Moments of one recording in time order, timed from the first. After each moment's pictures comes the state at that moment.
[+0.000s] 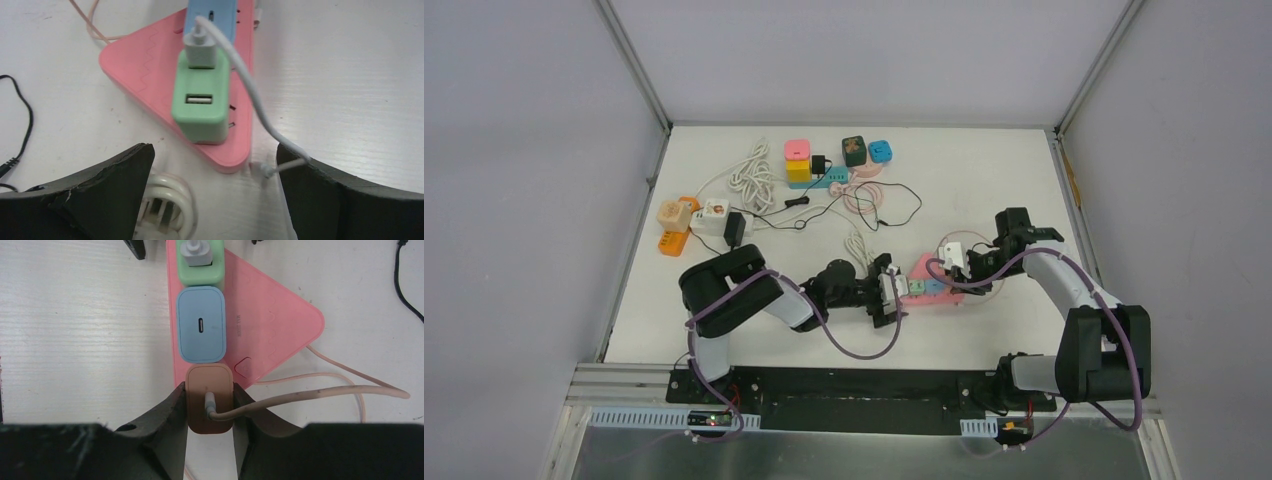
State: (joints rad) left arm -1.01 1.87 0.60 1.10 0.36 0.29; right arm 0.09 1.32 0.79 -0.91 -0.74 -1.58
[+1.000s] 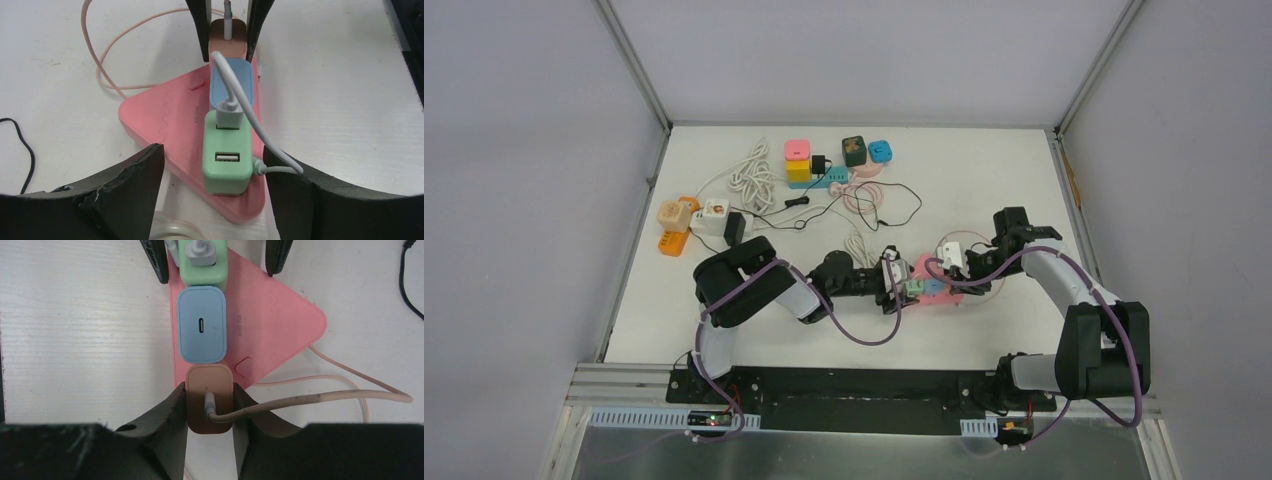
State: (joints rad) left arm -0.95 1.96 0.67 1.29 0.50 0.15; right arm 0.10 1.33 0.80 -0.91 -0.74 -1.58
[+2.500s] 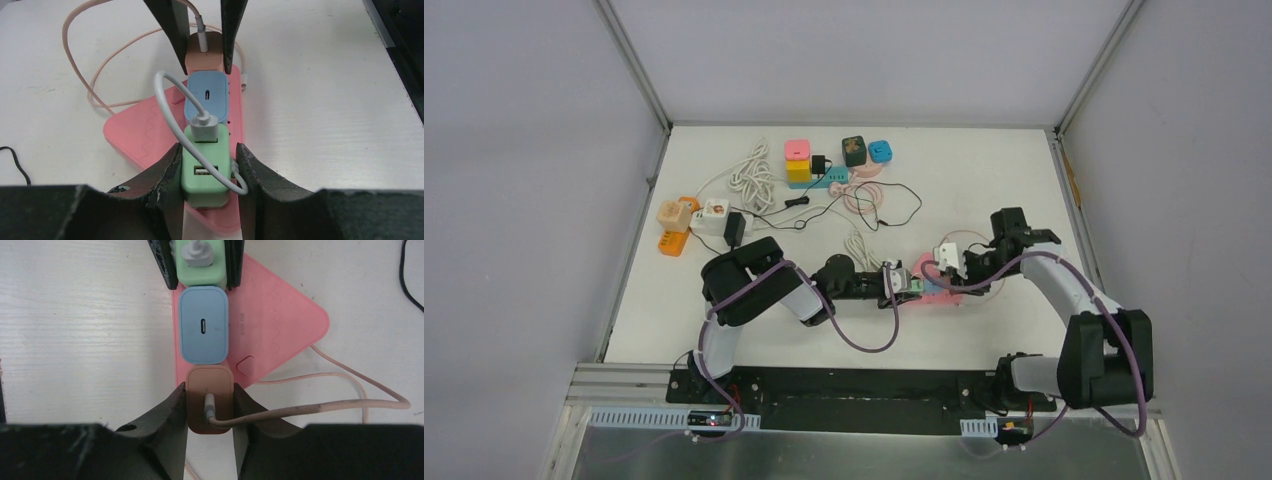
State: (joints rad) left arm -0.97 2.01 0.67 1.36 0.51 0.21; right arm 0.13 1.35 0.83 -0.93 -0.70 -1.52
